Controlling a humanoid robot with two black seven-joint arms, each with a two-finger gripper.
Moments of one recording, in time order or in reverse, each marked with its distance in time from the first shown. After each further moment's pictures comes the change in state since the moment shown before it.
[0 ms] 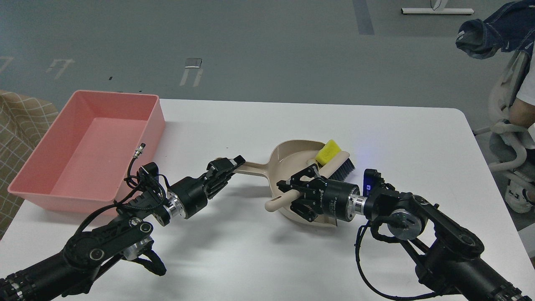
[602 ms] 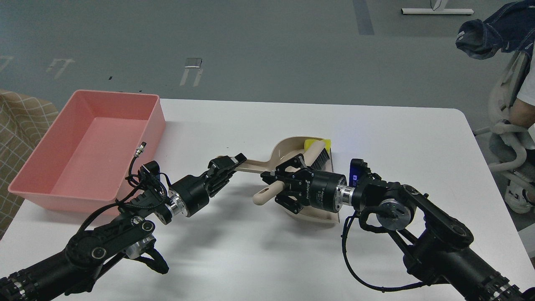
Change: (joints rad) left arm -0.012 -0.018 -0.003 0.012 -0.003 0.007 0.000; right arm 0.048 0.044 -0.006 0.025 0.045 0.000 -0.021
